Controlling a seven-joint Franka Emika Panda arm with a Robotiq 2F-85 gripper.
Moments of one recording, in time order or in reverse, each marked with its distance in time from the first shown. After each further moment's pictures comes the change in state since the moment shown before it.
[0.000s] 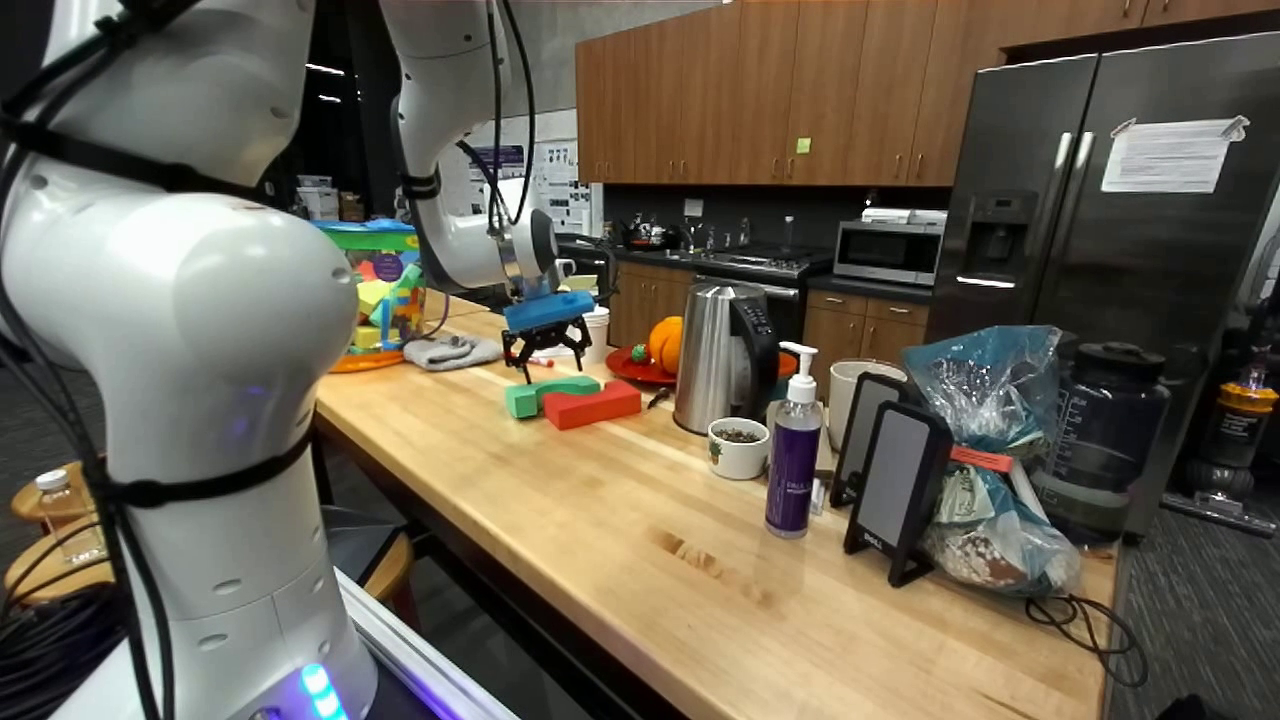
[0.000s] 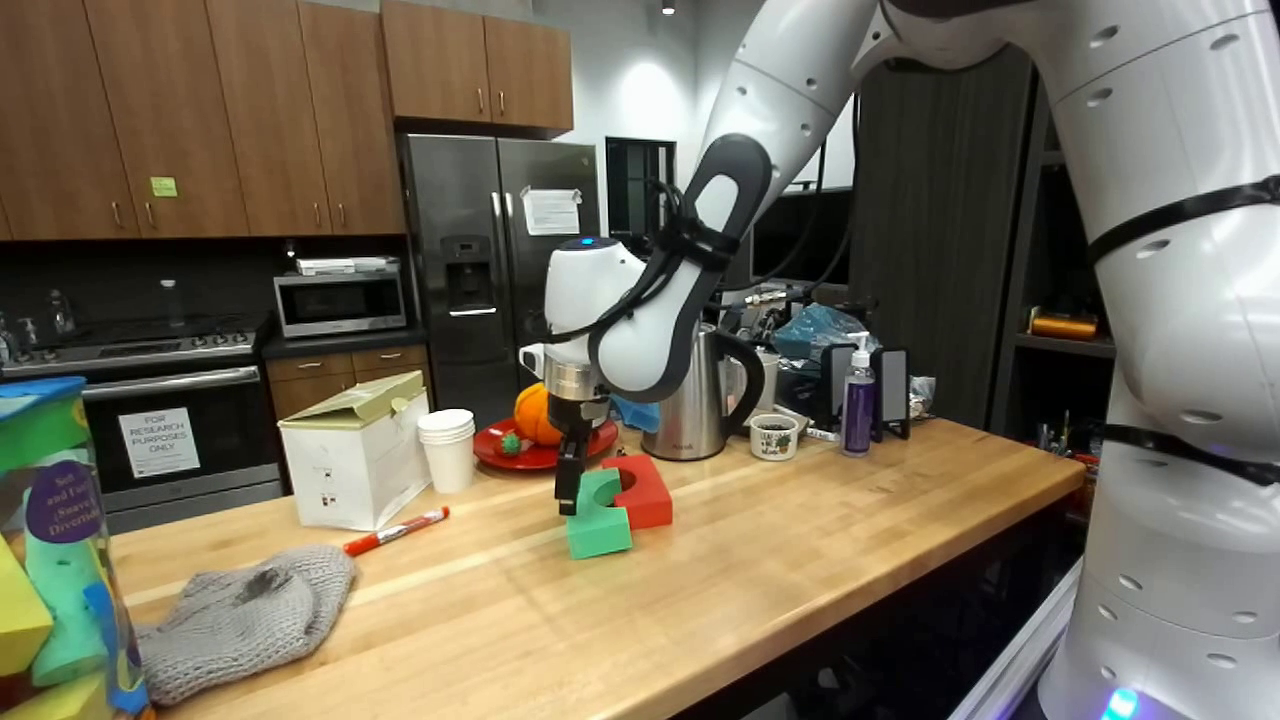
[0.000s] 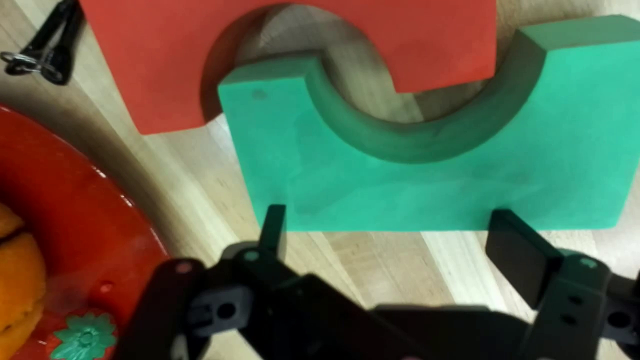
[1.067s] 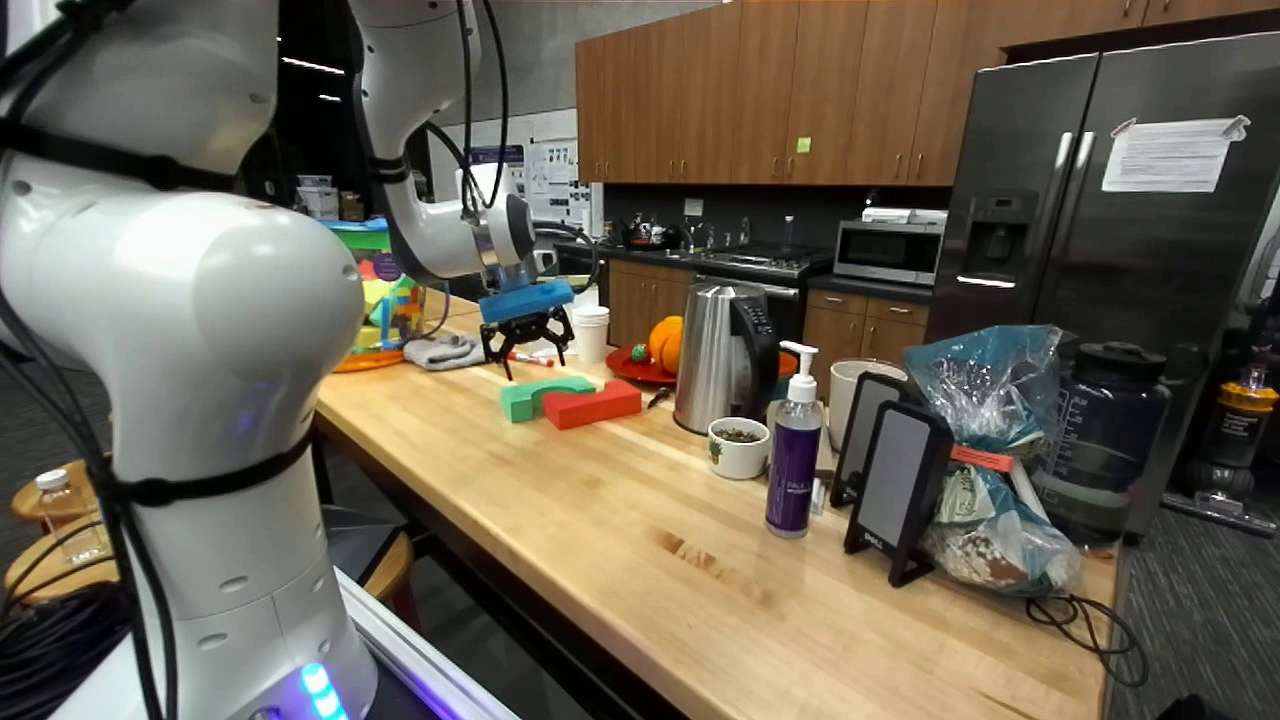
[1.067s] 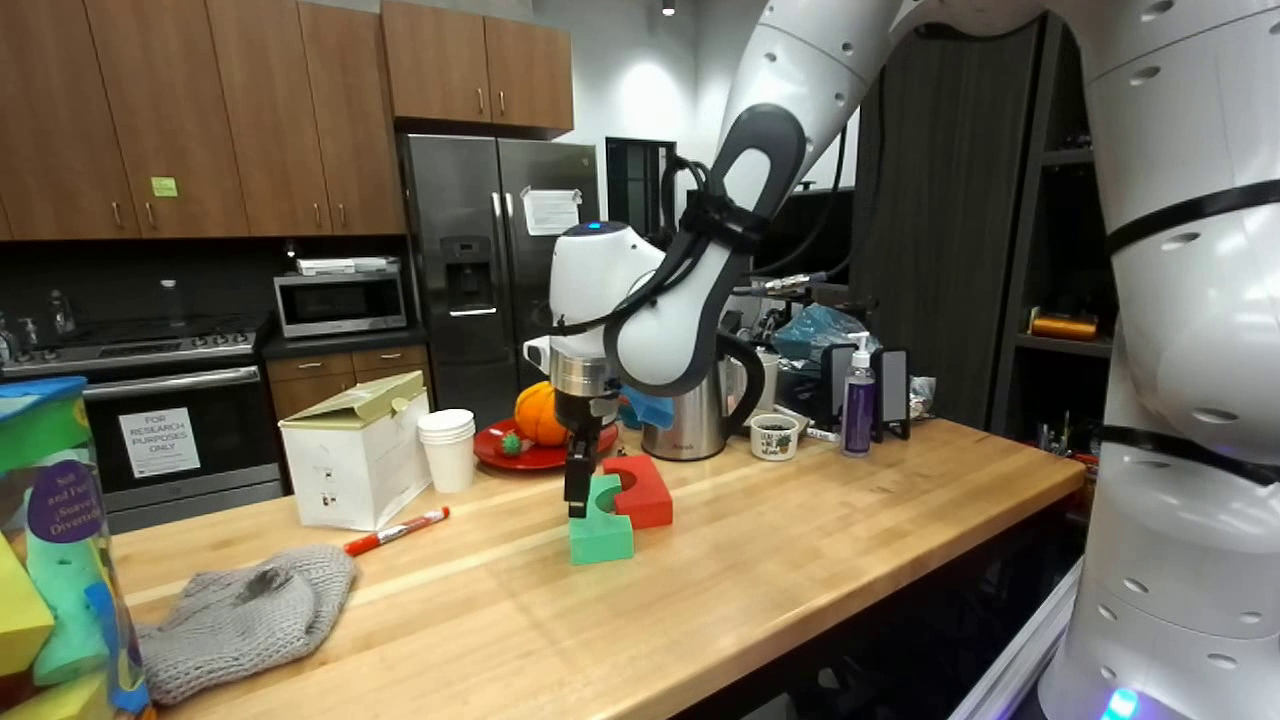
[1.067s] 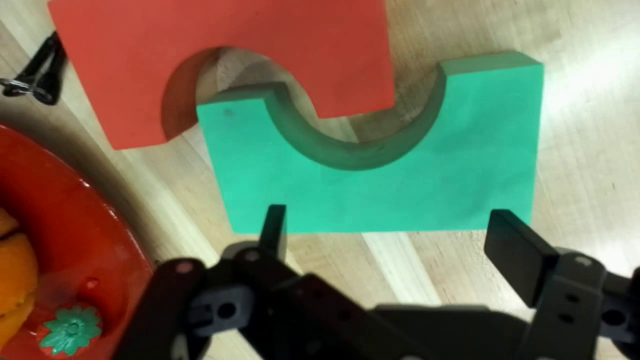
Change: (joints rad) arm 0.059 -0.111 -0.018 -0.107 -0.005 -0.016 0.051
